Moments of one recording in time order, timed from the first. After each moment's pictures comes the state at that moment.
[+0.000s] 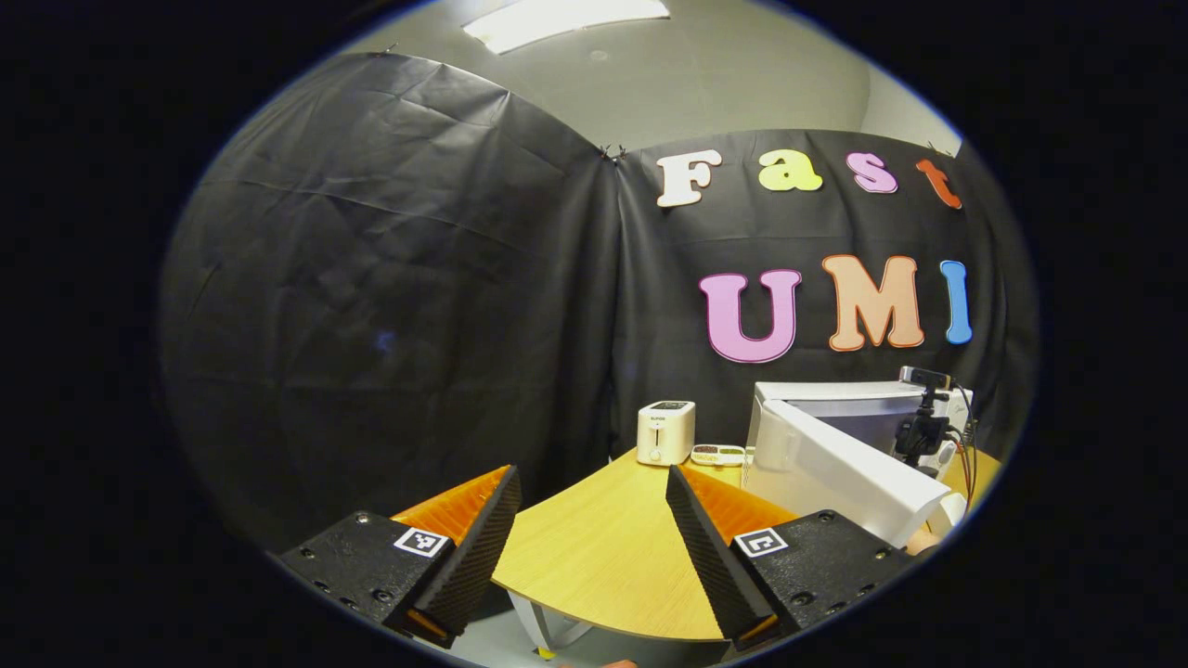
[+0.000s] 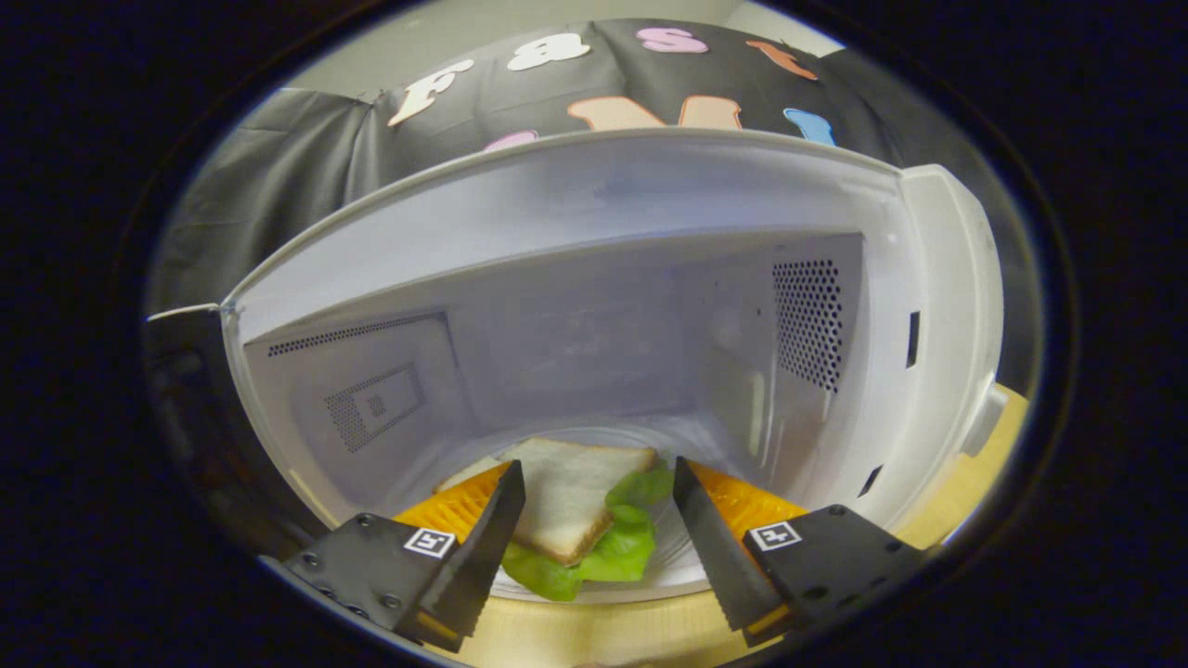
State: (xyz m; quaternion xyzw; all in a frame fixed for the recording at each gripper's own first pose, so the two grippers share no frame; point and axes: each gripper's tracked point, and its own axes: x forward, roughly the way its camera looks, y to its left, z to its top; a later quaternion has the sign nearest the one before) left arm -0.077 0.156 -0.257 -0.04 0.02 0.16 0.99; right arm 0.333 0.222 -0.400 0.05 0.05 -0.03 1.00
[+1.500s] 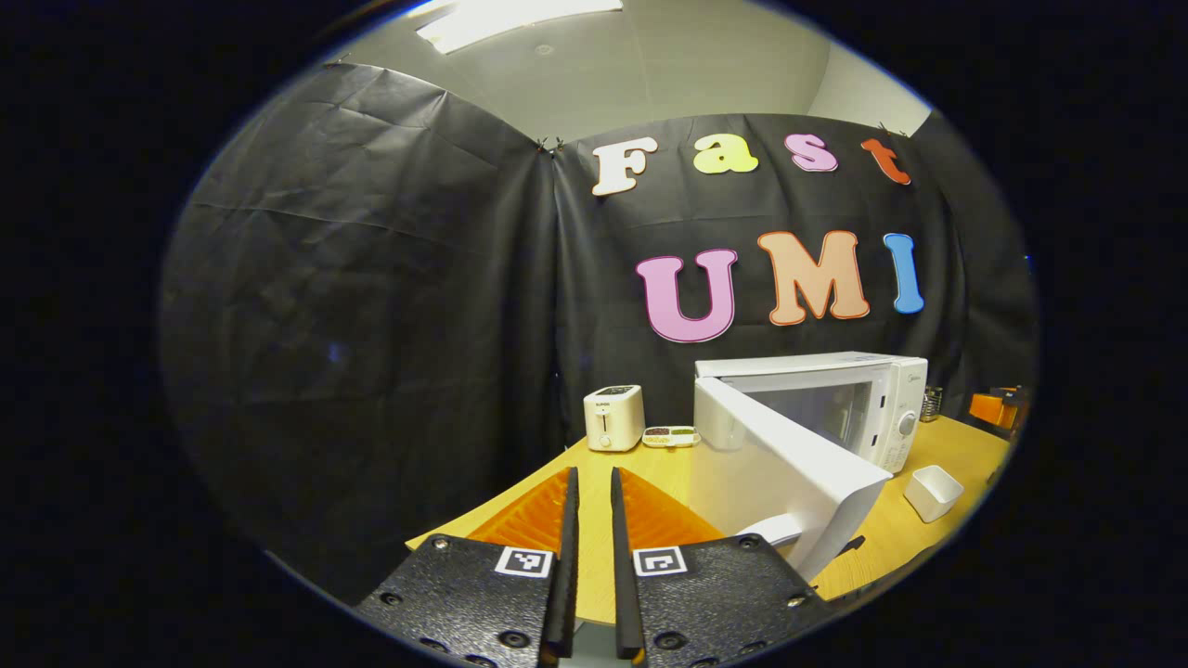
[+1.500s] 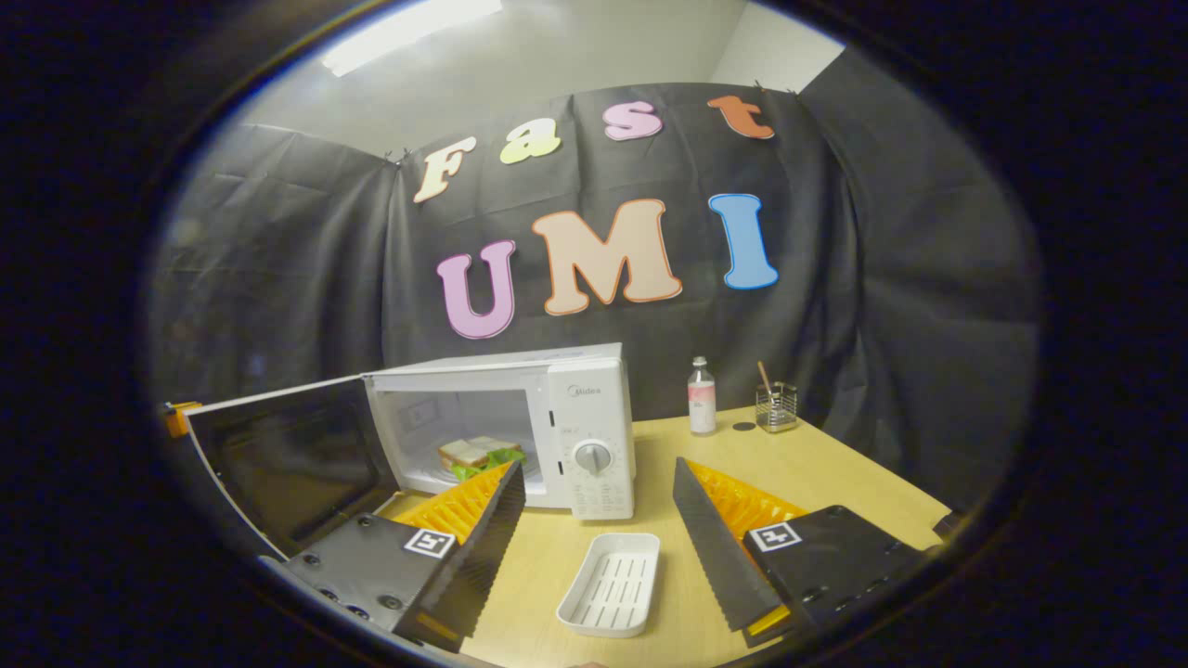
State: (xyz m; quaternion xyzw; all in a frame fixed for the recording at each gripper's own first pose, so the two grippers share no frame) left arm -0.073 0.098 -0.259 -0.01 0.04 0.08 1.00; right arm 0.050 0.025 -0.287 0.04 -0.01 0.00 1.00
